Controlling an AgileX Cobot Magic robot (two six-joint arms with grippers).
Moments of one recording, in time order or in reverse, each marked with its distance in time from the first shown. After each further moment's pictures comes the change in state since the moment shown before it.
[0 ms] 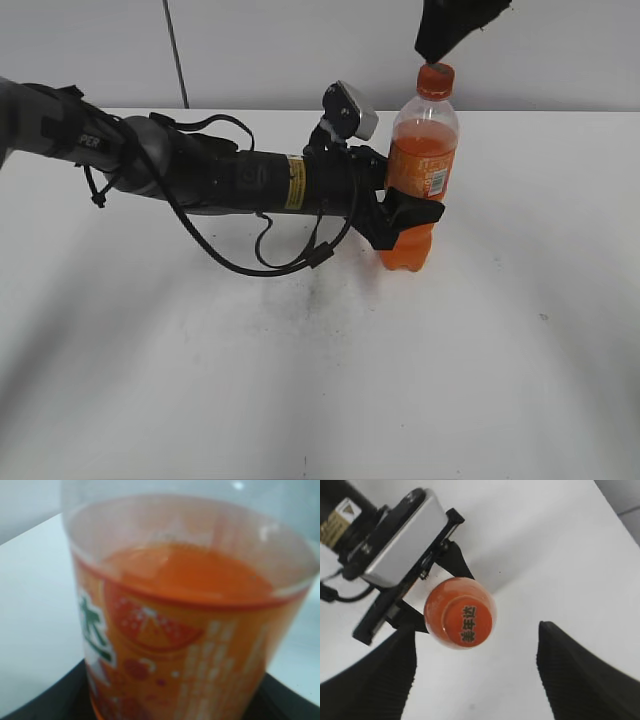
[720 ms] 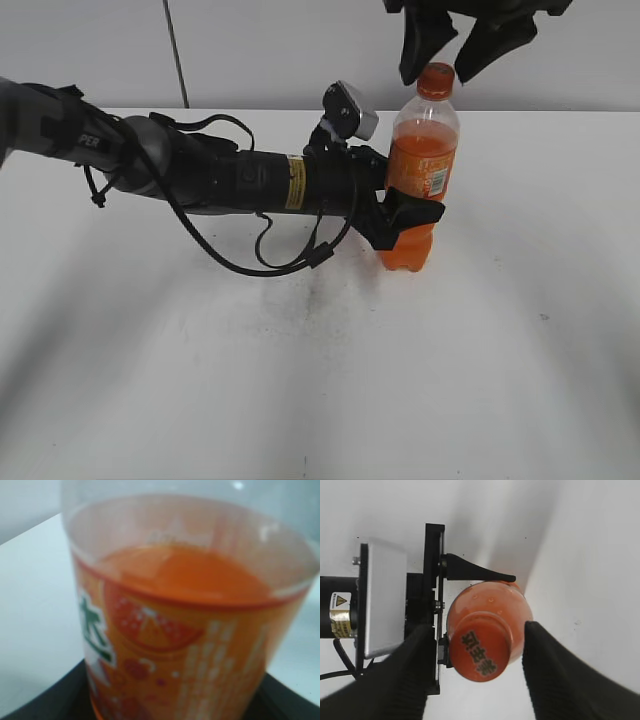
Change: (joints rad) left arm 0.000 -0.001 0.000 0.002 -0.001 0.000; right arm 0.000 0.076 0.000 0.018 0.000 0.615
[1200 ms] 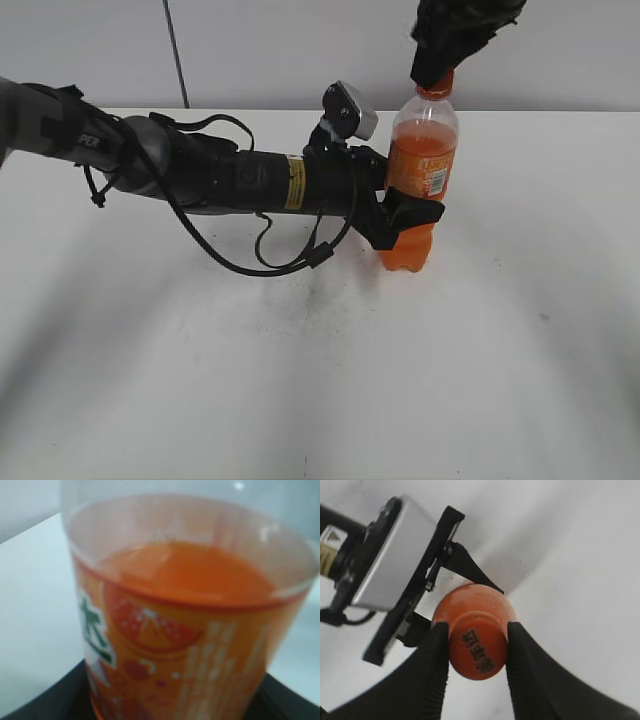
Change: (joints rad) left arm 0.000 0.000 0.000 0.001 0.000 0.000; right arm 0.000 0.000 0.000 -0.006 -0.002 -0.555
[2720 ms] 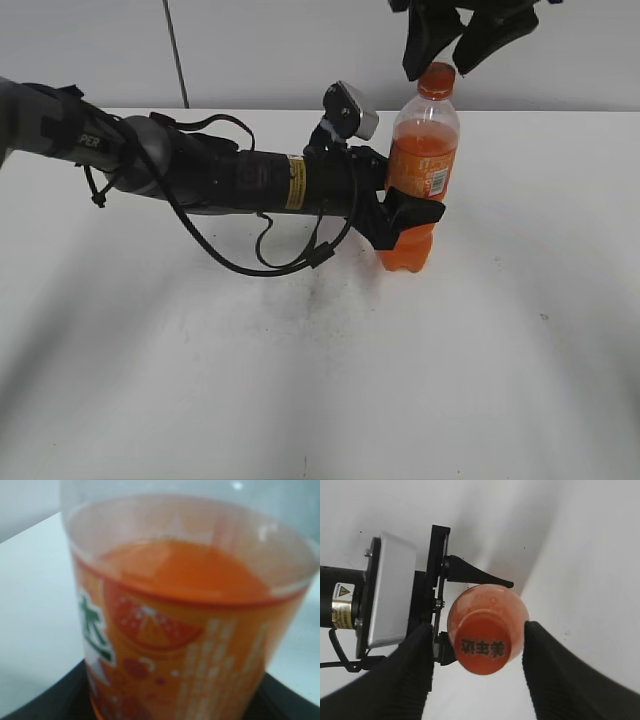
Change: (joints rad) left arm -0.001 0.000 0.000 0.000 0.005 -0.004; right arm -0.001 -0.013 0.000 0.005 -0.005 0.467
